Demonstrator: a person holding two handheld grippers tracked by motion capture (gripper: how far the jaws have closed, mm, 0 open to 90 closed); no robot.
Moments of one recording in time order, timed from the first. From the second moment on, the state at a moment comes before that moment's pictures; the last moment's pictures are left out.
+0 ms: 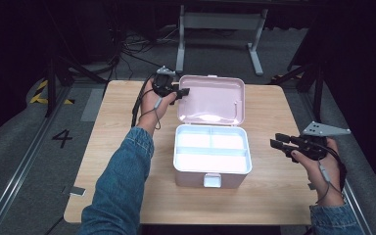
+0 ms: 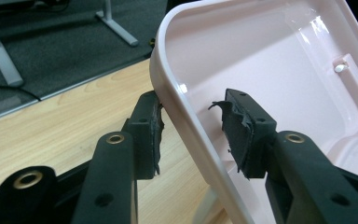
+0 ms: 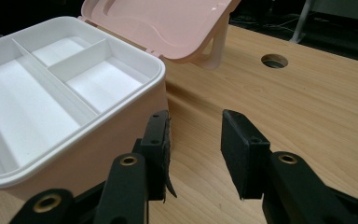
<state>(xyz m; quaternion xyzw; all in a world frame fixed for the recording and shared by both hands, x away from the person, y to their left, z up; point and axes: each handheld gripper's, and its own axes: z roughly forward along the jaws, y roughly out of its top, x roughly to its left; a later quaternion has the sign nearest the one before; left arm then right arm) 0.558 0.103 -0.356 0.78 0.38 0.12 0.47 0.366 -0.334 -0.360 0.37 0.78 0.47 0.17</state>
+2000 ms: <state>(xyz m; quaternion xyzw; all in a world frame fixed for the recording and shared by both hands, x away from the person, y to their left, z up) 0.571 0.100 -0.402 0.79 0.43 0.08 0.42 0.371 -0.334 -0.369 0.38 0.79 0.46 0.15</state>
